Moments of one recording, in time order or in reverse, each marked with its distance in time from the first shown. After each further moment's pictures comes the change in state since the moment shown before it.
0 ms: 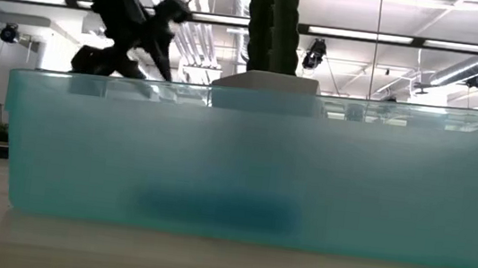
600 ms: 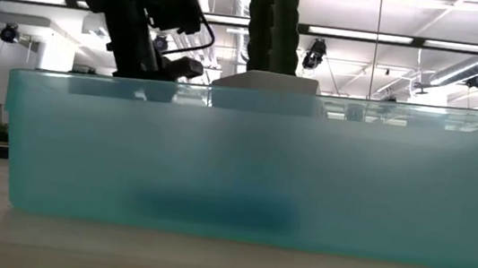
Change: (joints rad) left arm -0.031 0.294 0.025 0.009 -0.084 -0.047; right arm 0.000 0.000 0.000 -0.009 0.027 -0.003
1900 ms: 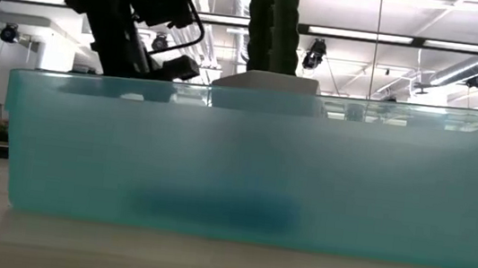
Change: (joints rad) left arm -0.130 -0.023 -0.075 0.103 -0.047 -0.283; right arm -0.007 -0.001 0.000 -0.024 0.071 -0.078
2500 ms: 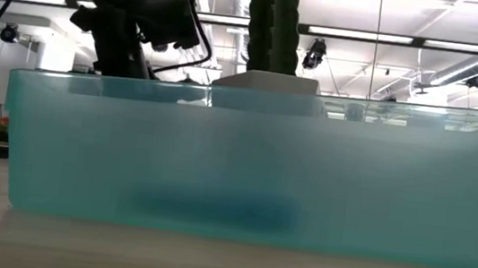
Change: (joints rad) left arm -0.017 0.118 0.000 0.077 0.022 0.020; right arm 0.000 0.000 0.000 -0.004 -0.001 0.003
